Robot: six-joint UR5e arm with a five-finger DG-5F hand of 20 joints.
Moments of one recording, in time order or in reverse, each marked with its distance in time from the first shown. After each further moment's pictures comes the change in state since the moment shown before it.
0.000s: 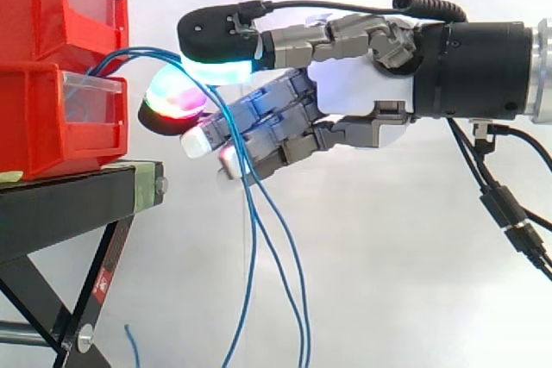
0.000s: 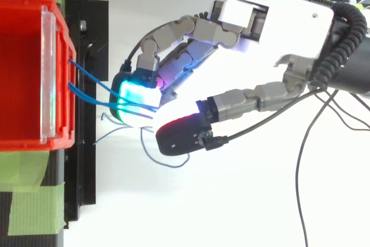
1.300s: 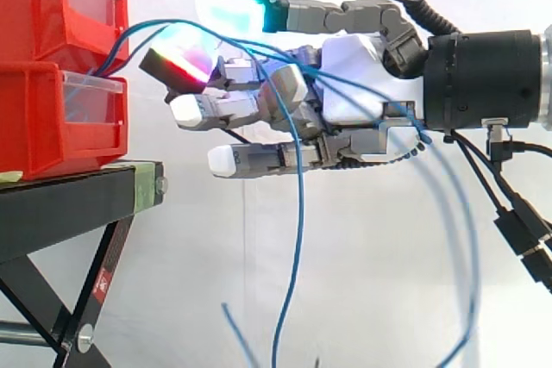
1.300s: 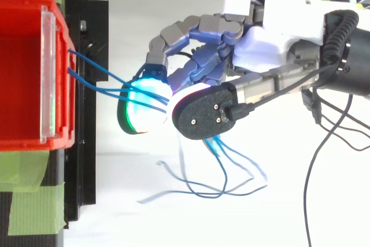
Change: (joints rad) arm 0.006 0.002 0.000 -0.066 0.007 0.528
